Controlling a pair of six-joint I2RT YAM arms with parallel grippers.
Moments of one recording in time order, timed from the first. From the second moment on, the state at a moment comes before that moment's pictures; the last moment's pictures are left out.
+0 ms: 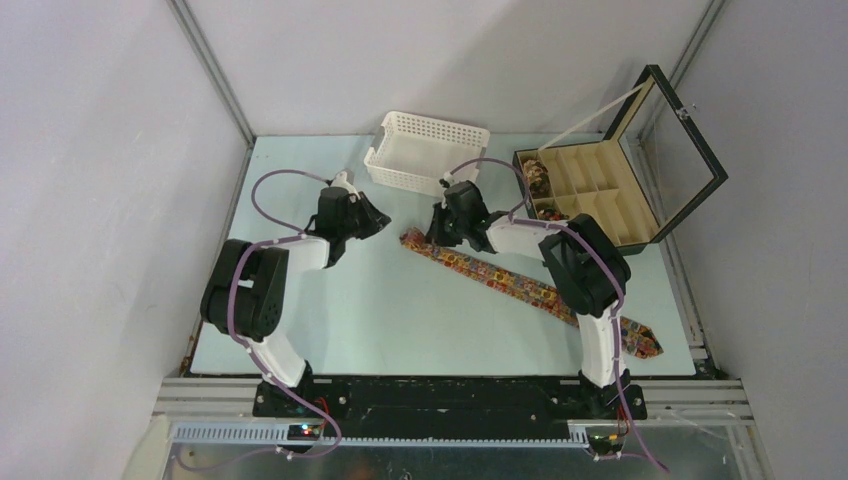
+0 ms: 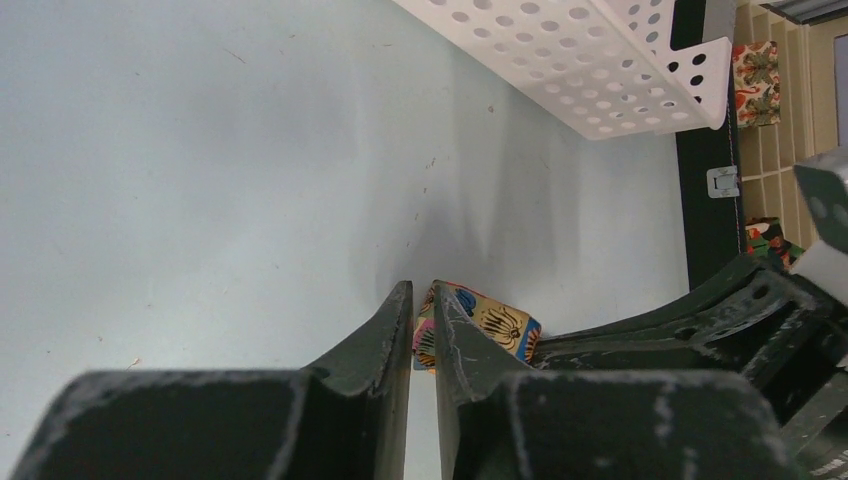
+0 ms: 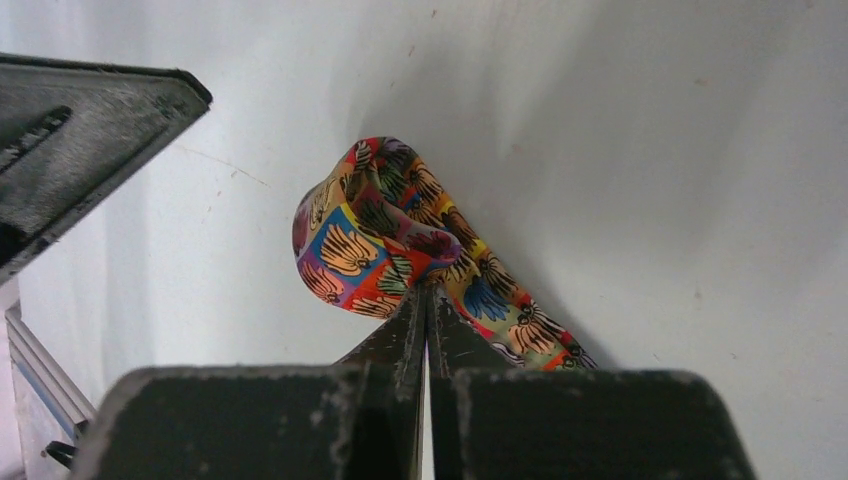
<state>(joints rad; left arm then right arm) -0.23 1.70 0.80 0.38 0.22 -0.65 0.64 2.04 1.27 0.06 -0.19 0.64</state>
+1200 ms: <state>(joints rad) -0.26 1.81 0.85 0.37 0.25 -0.62 0.66 2.17 1.37 0.09 -0.22 0.68</state>
